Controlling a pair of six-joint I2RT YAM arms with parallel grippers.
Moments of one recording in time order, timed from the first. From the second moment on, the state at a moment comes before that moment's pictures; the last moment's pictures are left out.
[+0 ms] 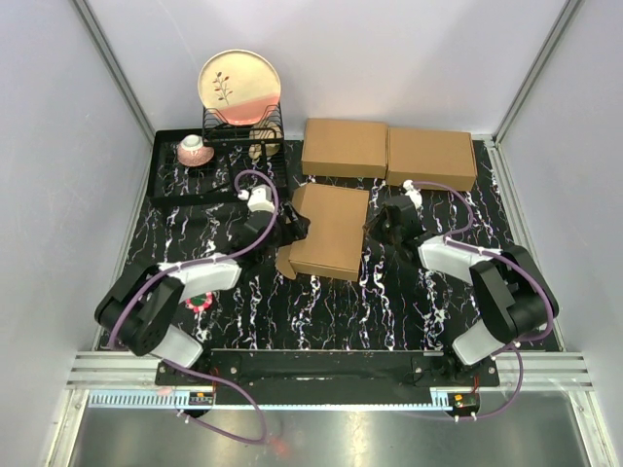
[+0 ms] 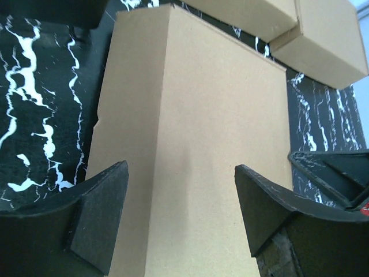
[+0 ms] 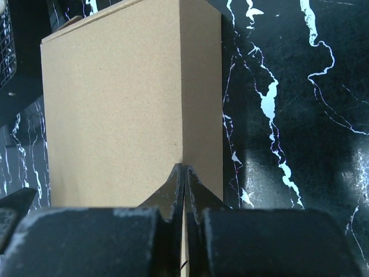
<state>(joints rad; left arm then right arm) -0.60 1.46 0.63 0.46 -0.23 -0.73 0.45 1.57 0.75 0.19 0.10 0.85</state>
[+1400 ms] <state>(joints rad) -0.59 0.95 0.23 0.21 -0.42 -0.89 0.52 1.40 0.84 -0.18 -0.02 0.63</state>
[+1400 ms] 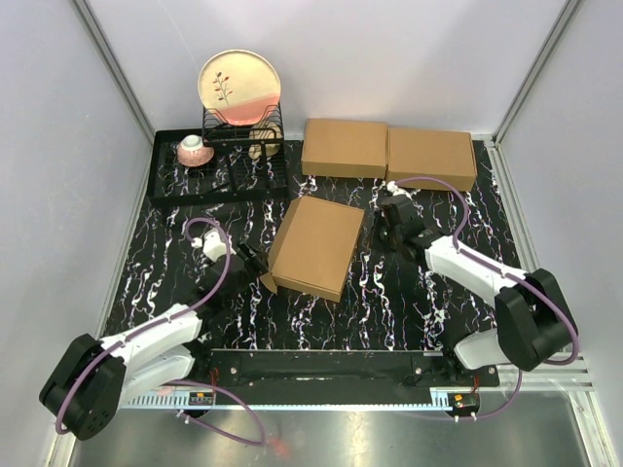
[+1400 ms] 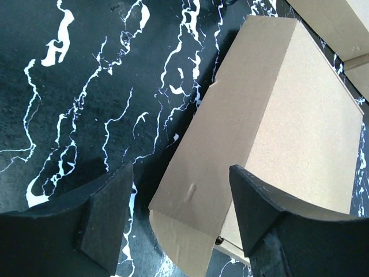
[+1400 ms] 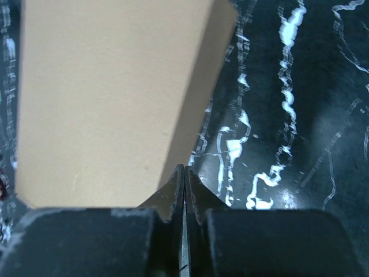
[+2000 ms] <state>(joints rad) -0.59 1.19 0.26 0.42 -0.31 -0.90 0.52 1.73 0.98 -0.17 0.10 0.66</state>
